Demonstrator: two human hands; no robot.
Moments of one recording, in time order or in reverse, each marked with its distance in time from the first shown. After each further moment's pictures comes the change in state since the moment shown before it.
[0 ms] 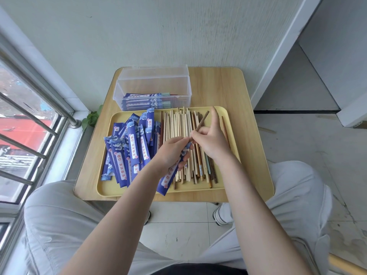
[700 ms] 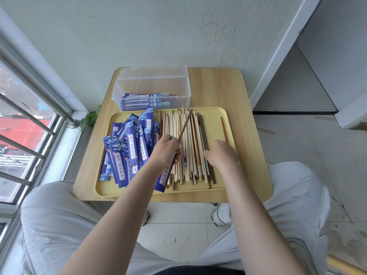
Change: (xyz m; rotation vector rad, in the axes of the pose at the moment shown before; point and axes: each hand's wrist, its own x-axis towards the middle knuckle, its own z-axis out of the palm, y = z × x) left_hand 0.010 -0.007 -0.006 0.032 0.265 -0.054; right_hand 0.000 0.029 -0.011 -0.892 0.010 0.285
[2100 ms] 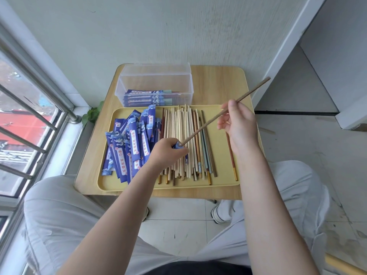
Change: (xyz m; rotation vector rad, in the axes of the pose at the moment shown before) left_hand -0.003 -0.017 -0.006 0.391 0.022 0.155; right_hand -0.011 -0.003 -0.053 1.399 0.251 -0.336
